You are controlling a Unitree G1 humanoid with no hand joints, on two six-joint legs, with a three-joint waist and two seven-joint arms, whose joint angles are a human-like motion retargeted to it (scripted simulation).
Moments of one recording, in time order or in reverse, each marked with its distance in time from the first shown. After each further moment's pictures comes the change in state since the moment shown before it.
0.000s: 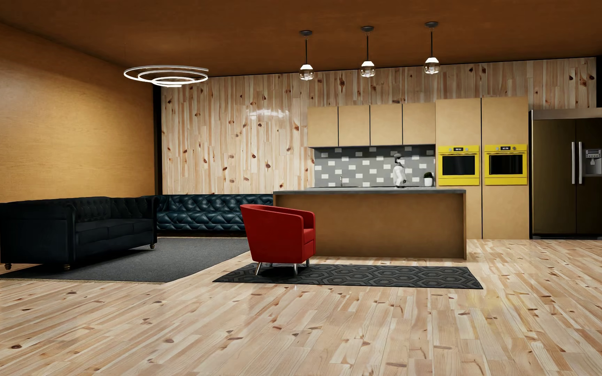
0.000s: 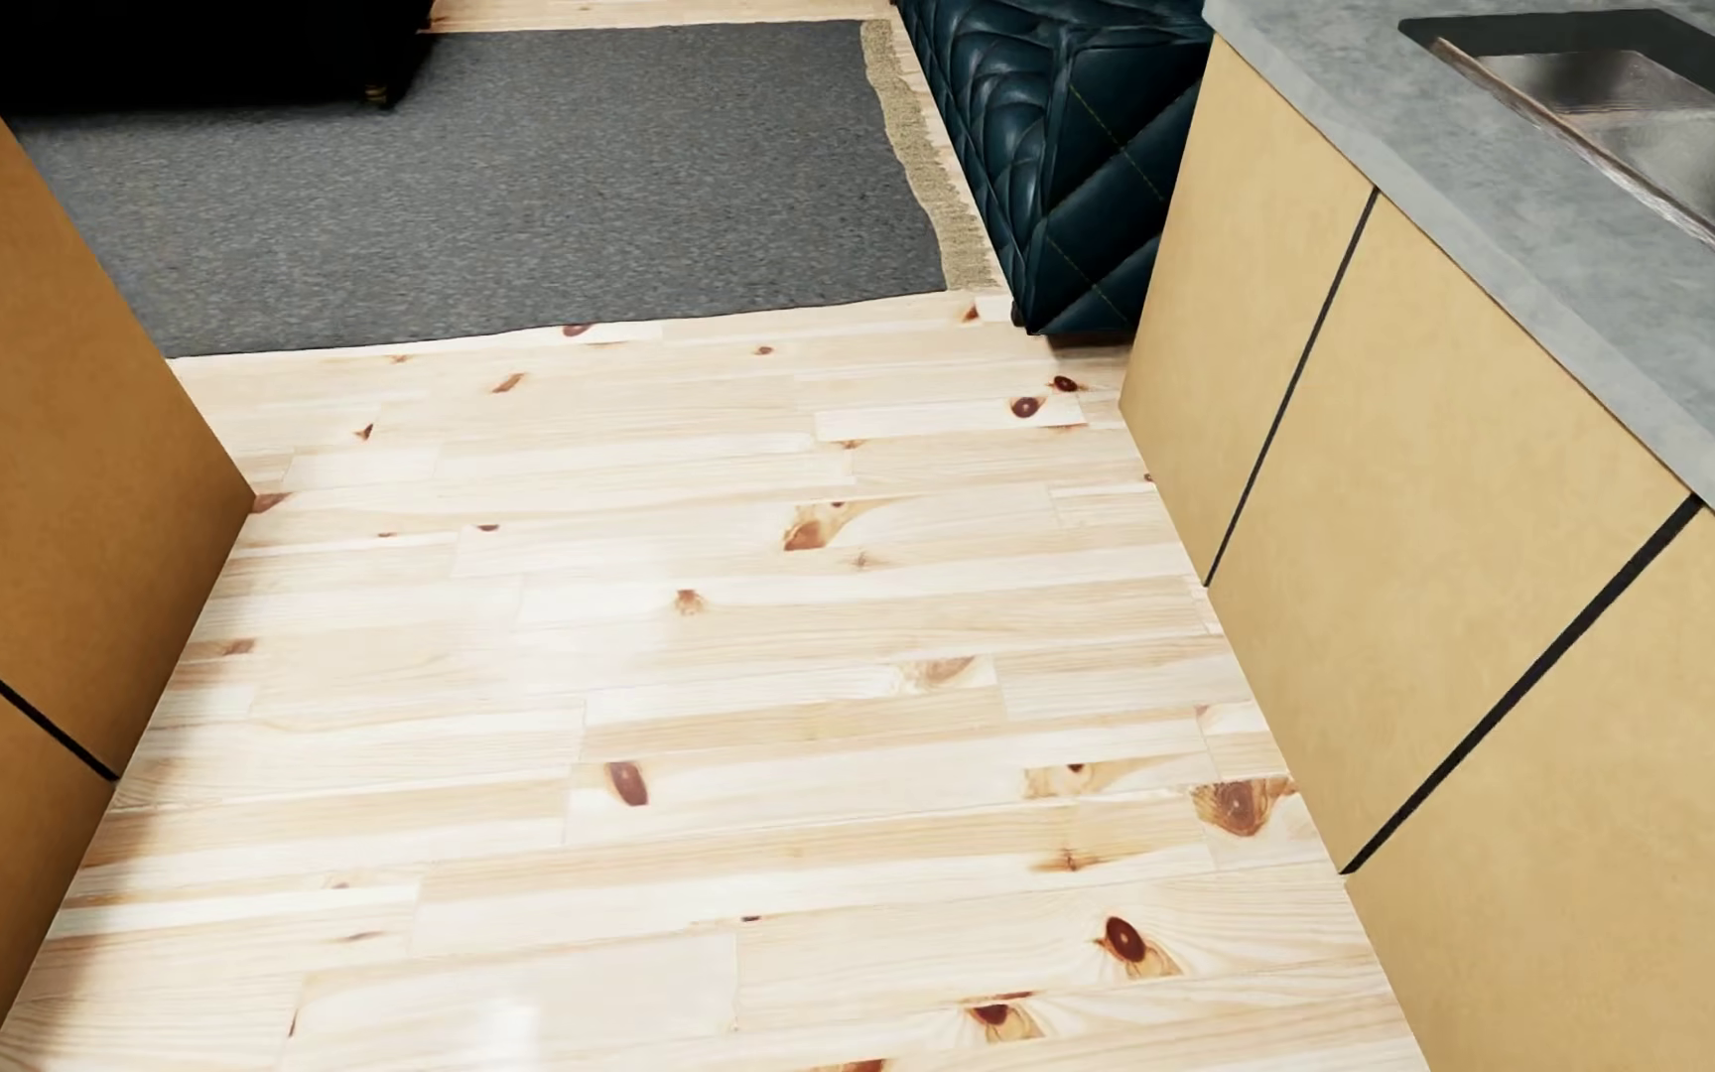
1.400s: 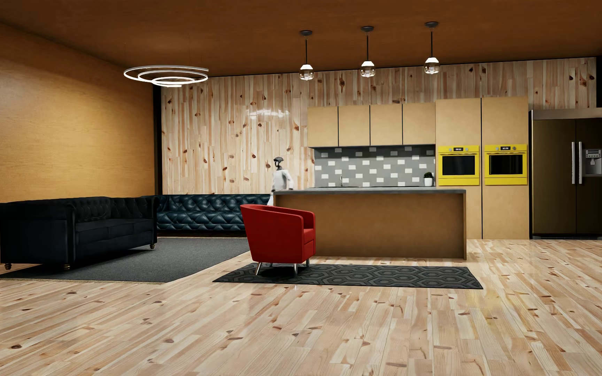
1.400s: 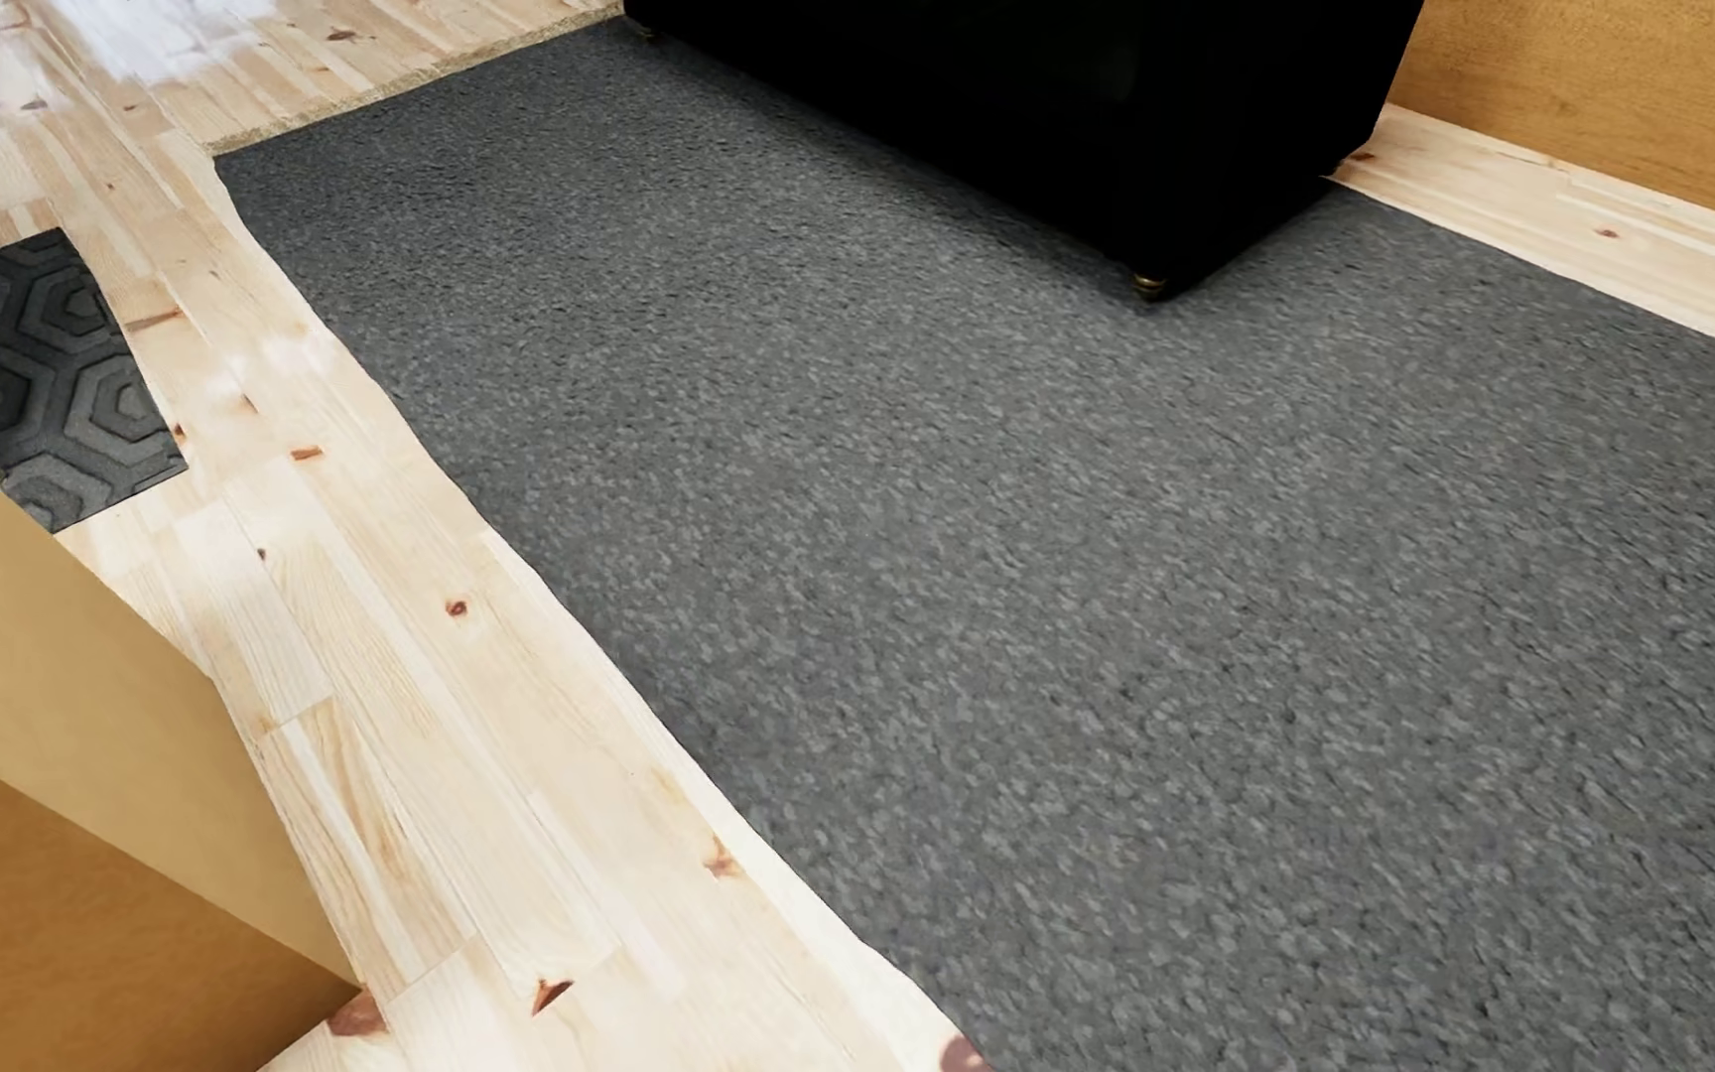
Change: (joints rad) body -0.165 -0.016 -0.018 0.136 0.113 0.125 0.000 0.000 -0.019 0.766 -0.264 -0.011 -0.049 0.204 -0.125 0.002 -0.065 0.000 0.000 -0.062 -0.081 0.065 0.080 0.000 0.000 0.000 0.000 0.000 0.000
